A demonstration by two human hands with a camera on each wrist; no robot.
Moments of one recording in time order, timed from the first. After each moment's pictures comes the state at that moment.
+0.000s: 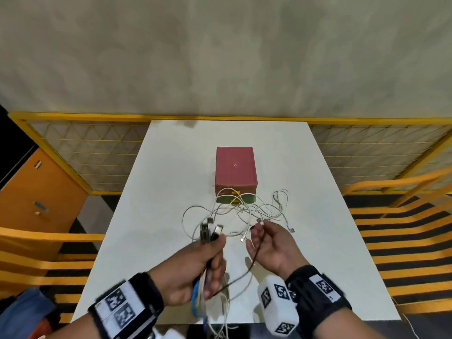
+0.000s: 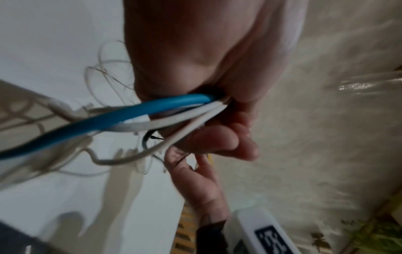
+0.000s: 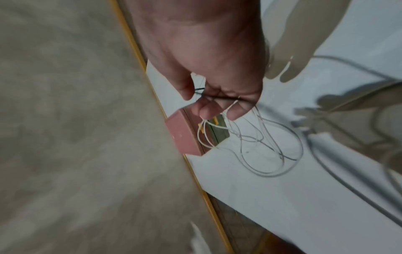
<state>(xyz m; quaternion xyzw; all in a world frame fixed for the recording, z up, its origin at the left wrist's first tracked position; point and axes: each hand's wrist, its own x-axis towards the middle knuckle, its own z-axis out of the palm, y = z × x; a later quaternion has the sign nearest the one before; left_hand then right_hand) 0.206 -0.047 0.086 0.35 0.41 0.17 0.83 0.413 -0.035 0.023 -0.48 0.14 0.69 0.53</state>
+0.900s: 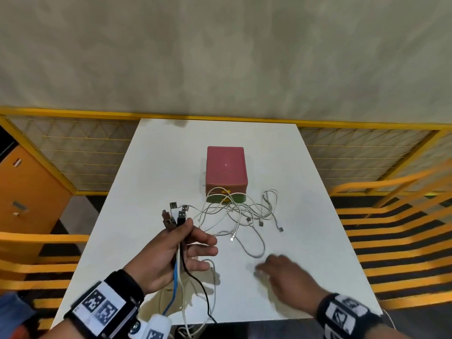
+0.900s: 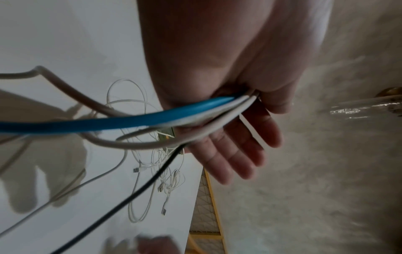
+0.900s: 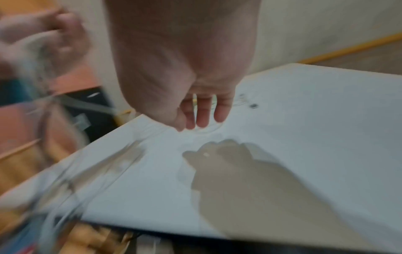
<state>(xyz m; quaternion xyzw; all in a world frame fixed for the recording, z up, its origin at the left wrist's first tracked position) 0.193 -0.032 0.084 0.32 0.39 0.30 0.81 0.483 -0.117 -0.025 -0.61 -0.76 0.23 -0.05</state>
